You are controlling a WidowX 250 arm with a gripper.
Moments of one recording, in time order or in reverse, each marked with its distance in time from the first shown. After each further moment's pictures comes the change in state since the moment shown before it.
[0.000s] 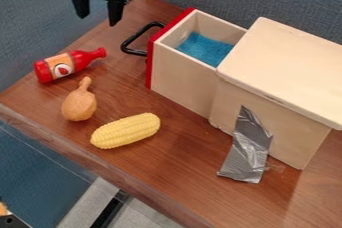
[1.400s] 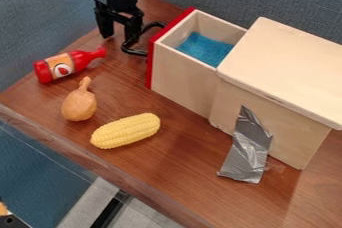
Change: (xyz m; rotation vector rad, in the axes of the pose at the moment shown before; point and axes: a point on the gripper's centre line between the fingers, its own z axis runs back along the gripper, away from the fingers) arm 0.014 -0.033 -0.045 -0.043 -0.018 -0.252
